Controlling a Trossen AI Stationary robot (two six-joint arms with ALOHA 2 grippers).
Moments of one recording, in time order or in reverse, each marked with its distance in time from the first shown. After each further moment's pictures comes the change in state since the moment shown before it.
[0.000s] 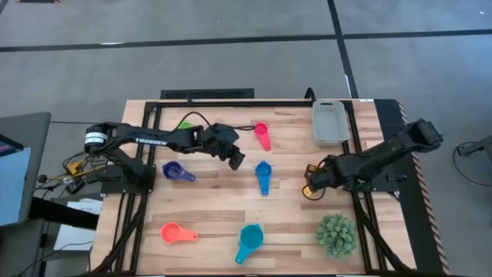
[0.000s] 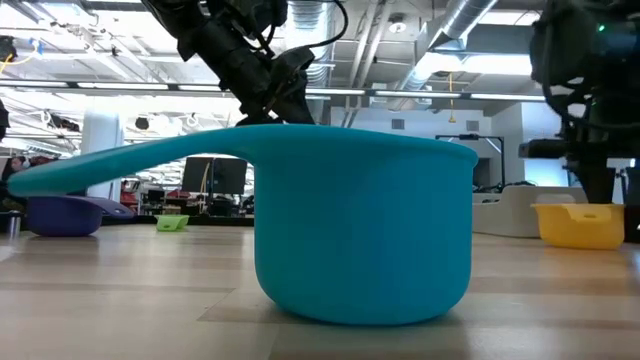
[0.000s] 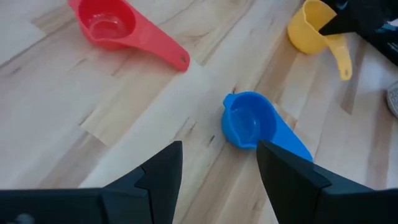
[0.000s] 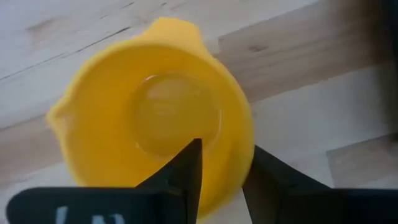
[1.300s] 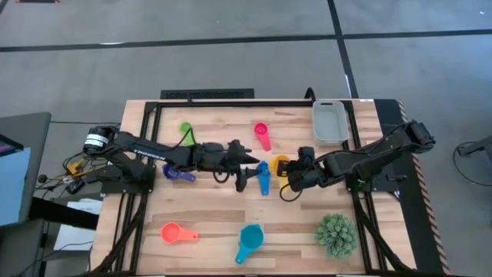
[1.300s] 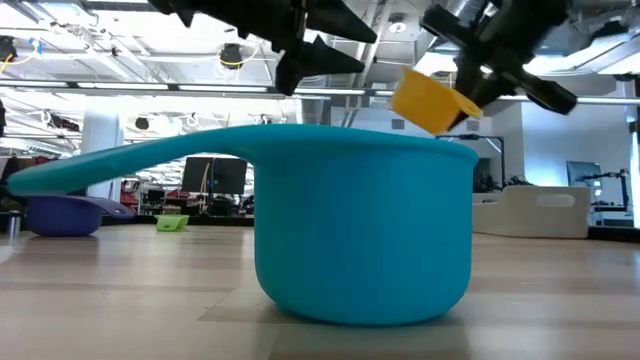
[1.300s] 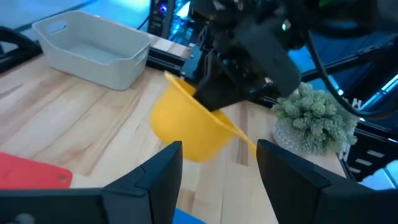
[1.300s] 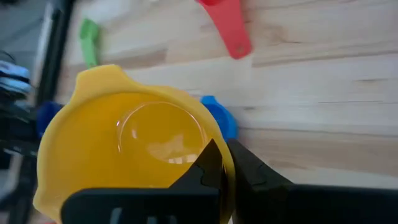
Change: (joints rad) left arm -0.251 0.012 0.002 0.452 -0.125 0.150; right arm 0.015 0.115 0.364 0.279 0.461 -0.448
